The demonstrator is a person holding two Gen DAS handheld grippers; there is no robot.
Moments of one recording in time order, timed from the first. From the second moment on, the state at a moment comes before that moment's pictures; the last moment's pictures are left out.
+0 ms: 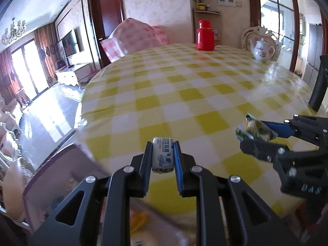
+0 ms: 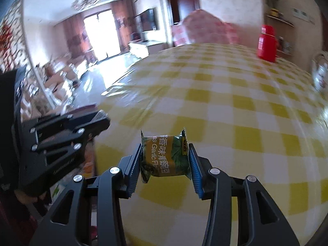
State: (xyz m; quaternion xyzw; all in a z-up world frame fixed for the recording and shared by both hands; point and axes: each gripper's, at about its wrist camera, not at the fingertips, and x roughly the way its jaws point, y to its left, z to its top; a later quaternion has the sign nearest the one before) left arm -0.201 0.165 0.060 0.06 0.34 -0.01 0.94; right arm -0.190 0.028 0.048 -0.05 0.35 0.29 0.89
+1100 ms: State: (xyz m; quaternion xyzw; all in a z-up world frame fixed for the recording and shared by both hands) left arm -0.316 0.357 0.138 -0.05 0.20 0.20 0.96; right arm -0.246 0.165 0.070 -0.08 0.35 0.45 0.82
